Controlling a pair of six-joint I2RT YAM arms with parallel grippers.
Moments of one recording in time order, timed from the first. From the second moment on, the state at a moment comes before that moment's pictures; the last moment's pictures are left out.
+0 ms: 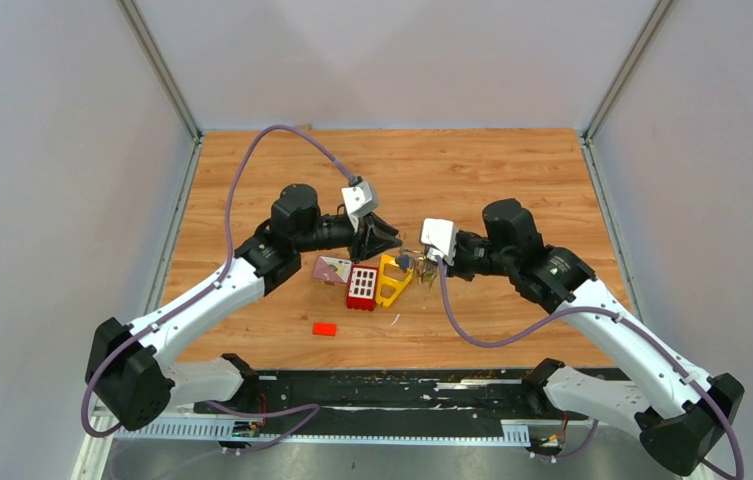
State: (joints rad) left arm -0.67 1.20 0.93 0.10 0.66 0.03; right arm 0.67 1.00 1.00 -0.55 -0.43 -0.68
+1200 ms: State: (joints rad) left arm -0.66 1.28 0.88 0.09 0.66 0.31; right arm 0.74 1.09 1.14 -0.92 0.16 -0.92
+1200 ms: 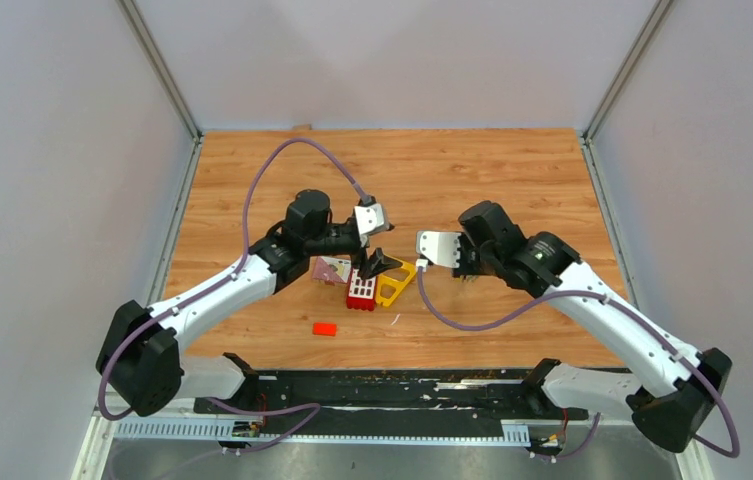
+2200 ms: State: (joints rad) left arm -0.66 1.26 0.84 -0.02 0.85 0.63; right arm 0.60 1.07 1.24 -0.95 -0.03 -0.86
